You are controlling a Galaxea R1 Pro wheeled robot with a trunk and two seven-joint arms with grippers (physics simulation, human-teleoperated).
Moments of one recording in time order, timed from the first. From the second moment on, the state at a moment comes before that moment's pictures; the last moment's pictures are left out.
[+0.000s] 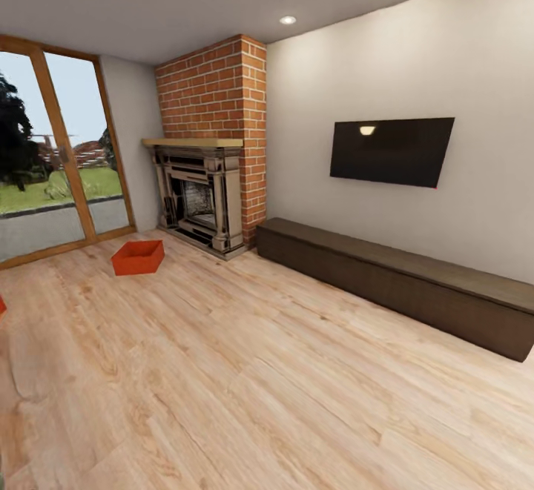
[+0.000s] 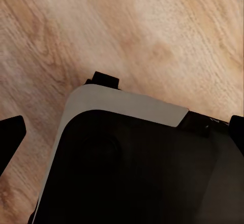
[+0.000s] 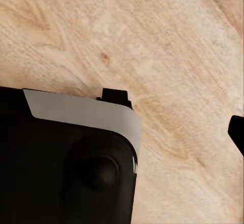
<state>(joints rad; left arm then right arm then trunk) 0.00 0.01 0.00 -0.23 0.34 -0.01 0.01 -0.15 -0.02 0.25 0.03 -0.11 -0.13 -0.02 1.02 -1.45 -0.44</state>
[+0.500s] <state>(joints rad) 0.00 0.01 0.00 -0.23 0.34 -0.01 0.01 -0.15 -0.02 0.25 0.03 -0.12 -0.13 -0.02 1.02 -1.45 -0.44</state>
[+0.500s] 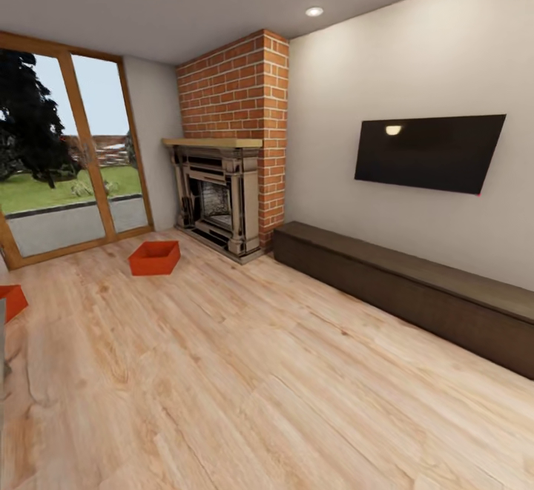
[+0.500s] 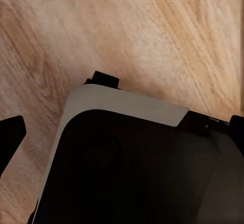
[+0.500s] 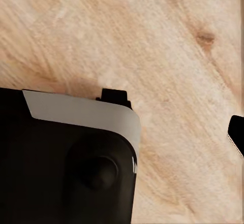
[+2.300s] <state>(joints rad) 0.00 0.01 0.00 -0.23 0.34 -0.02 0.01 -0.15 -0.02 0.26 0.03 -0.11 -0.13 -0.02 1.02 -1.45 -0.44</state>
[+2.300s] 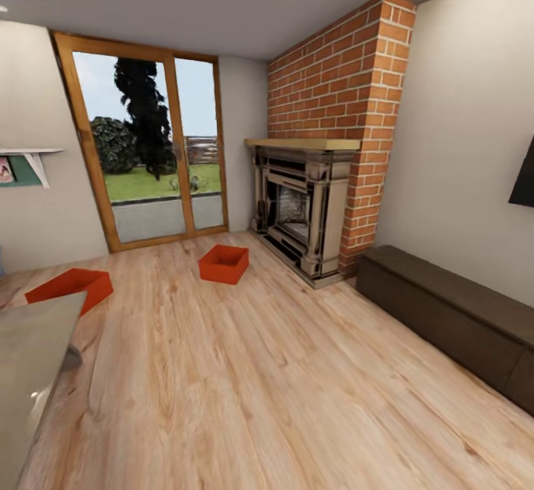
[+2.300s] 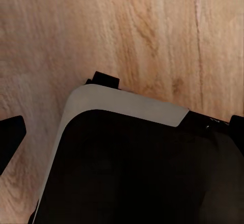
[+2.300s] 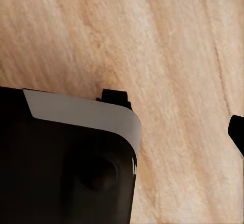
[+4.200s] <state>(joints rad) 0.00 0.01 0.00 -0.23 0.34 -0.01 0.01 -0.15 -0.02 0.26 0.03 -0.11 -0.13 -0.02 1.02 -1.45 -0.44</state>
